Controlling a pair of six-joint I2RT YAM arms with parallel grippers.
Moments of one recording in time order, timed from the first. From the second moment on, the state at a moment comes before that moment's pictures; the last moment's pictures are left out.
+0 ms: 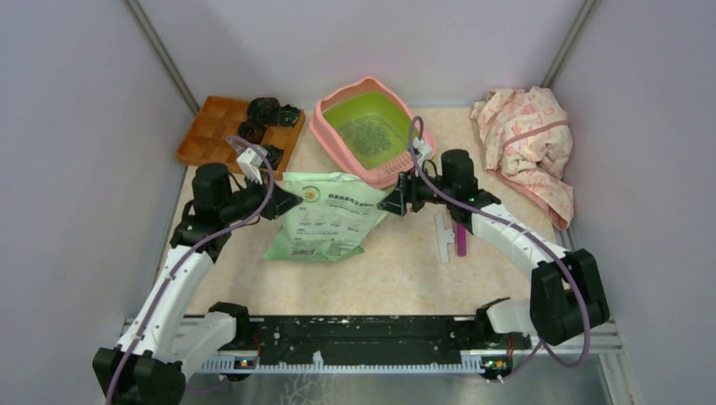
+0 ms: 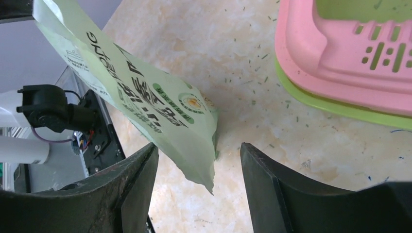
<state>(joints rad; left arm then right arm) -0.21 0.91 0.81 -0.29 0.62 -0.31 0.38 1.30 0.85 -0.03 -0.72 0.24</state>
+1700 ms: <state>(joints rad) -0.08 0.90 0.97 -0.50 0.28 -0.41 0.99 1.29 0.68 0.35 0.22 -0.38</state>
